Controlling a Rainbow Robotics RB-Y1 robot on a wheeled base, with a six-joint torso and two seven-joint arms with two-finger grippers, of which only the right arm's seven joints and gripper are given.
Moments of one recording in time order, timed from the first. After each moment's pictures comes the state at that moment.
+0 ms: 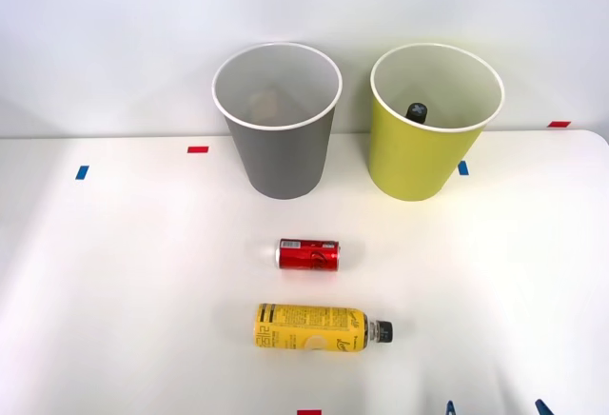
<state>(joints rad) 1.05 -0.09 0.23 -1.80 0.12 -0.78 1.52</state>
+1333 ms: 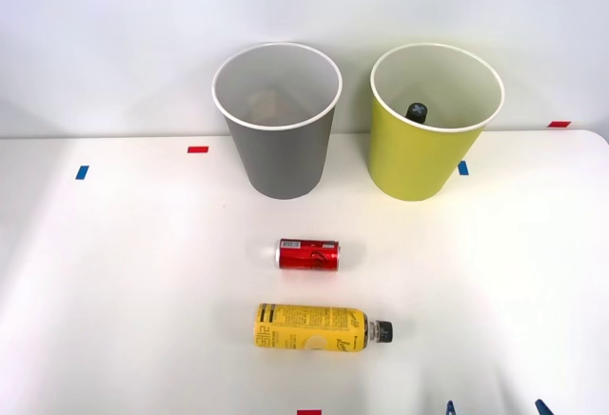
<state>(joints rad) 1.05 -0.09 0.23 -1.80 0.12 -0.78 1.52</state>
